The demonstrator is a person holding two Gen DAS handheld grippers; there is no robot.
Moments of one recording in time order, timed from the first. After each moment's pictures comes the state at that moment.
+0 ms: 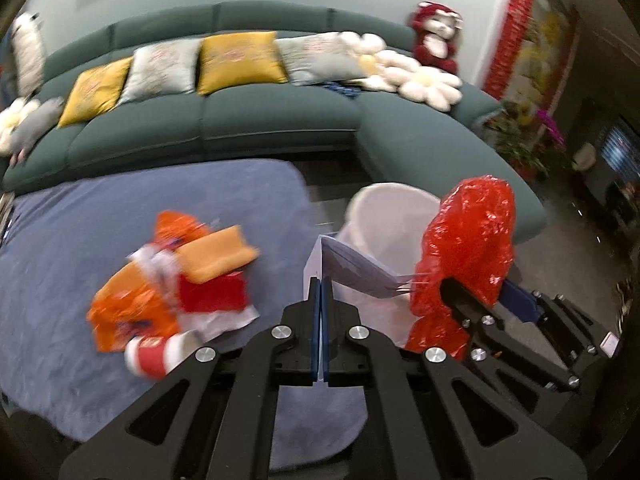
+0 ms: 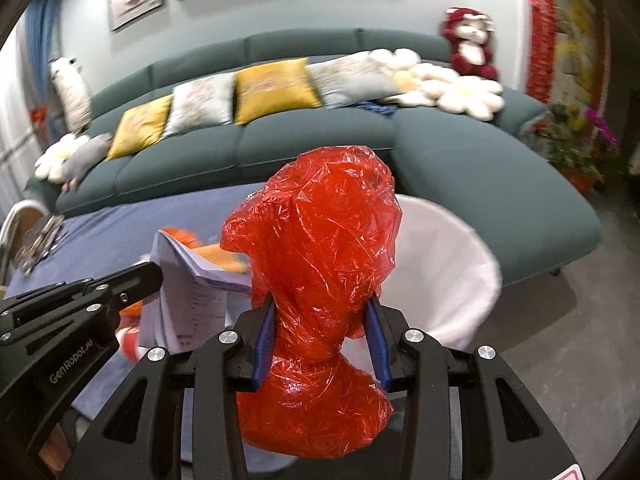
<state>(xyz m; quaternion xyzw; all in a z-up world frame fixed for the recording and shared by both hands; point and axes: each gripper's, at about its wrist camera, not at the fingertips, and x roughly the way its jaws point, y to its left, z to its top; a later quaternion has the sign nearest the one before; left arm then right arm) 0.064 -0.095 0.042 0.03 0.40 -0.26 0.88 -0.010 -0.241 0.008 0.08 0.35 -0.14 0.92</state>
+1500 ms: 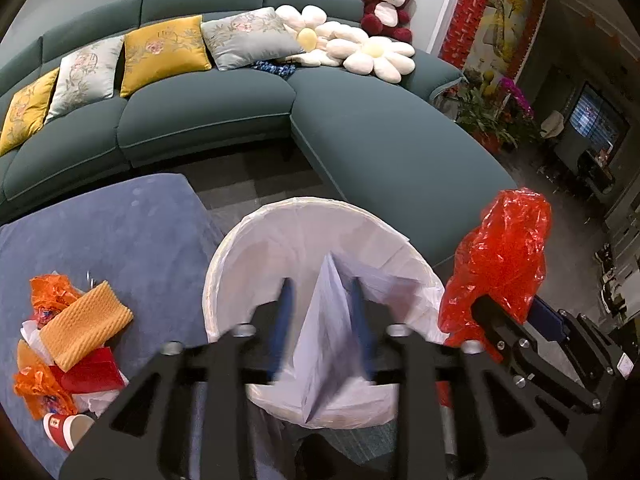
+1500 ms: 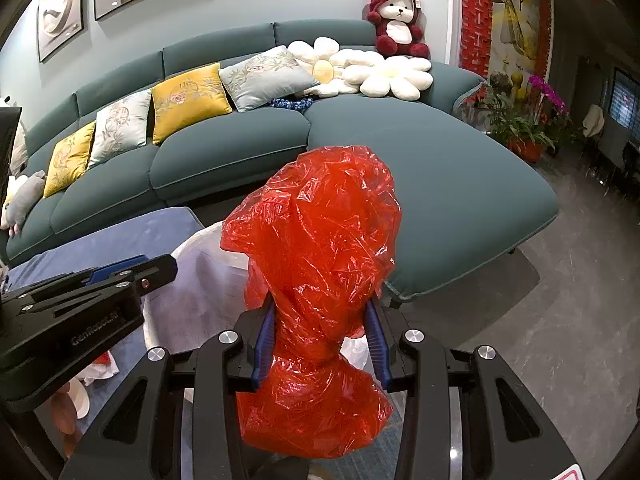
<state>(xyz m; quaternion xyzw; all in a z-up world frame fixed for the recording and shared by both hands) 0.119 -0.249 0.012 0.05 0.42 -0.32 0.84 0.006 -0.376 -0.013 0.11 0.35 -0.23 0.90</state>
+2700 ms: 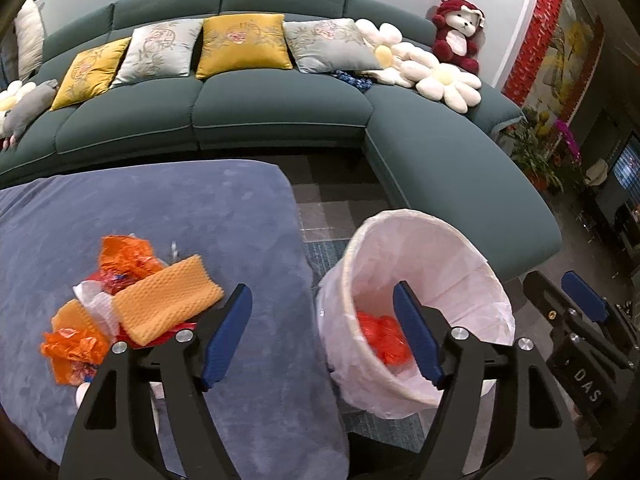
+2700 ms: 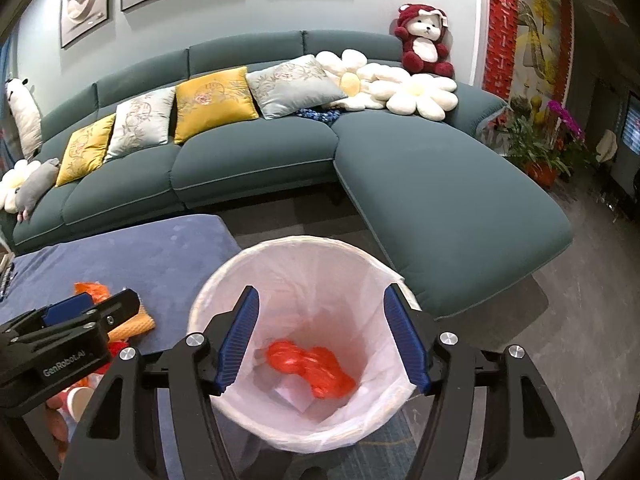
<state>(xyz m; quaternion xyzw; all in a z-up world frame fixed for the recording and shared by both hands) 0.144 -0.148 0.013 0.00 0.42 -0.22 0.88 0.039 -0.335 0.005 0.08 0.34 -0.20 0.91</state>
